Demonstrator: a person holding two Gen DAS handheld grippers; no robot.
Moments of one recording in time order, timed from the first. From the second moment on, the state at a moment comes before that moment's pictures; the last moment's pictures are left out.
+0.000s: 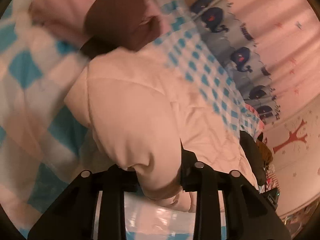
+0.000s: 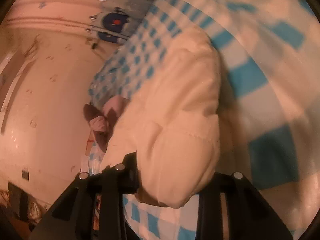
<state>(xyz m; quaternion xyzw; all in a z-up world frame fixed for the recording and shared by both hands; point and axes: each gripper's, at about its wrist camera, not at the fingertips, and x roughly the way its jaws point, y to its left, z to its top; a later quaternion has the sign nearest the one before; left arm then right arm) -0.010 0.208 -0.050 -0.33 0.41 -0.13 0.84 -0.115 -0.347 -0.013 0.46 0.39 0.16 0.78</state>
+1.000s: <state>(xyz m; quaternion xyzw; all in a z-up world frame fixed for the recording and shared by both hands) -0.152 0.280 -0.078 -0.43 0.41 -0.09 0.80 -0.196 -0.183 0.107 0.02 0.37 0.07 0.93</state>
